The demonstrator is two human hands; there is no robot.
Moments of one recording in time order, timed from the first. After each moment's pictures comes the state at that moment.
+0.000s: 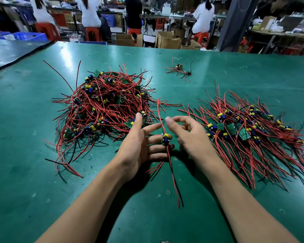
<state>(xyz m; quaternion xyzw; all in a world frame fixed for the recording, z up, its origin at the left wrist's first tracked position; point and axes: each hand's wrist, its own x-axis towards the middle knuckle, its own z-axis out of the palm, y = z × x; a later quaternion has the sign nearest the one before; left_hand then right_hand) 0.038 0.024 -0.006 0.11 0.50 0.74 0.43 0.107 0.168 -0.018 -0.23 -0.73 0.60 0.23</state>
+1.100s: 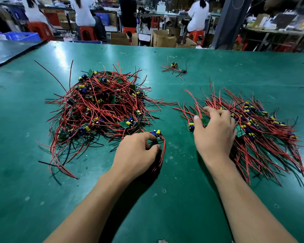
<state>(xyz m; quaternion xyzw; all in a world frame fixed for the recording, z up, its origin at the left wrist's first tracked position) 0.042 0.022 -0.023 0.32 0.88 0.36 0.01 0.122 0.196 -0.010 -0.42 -0.82 0.17 0.36</state>
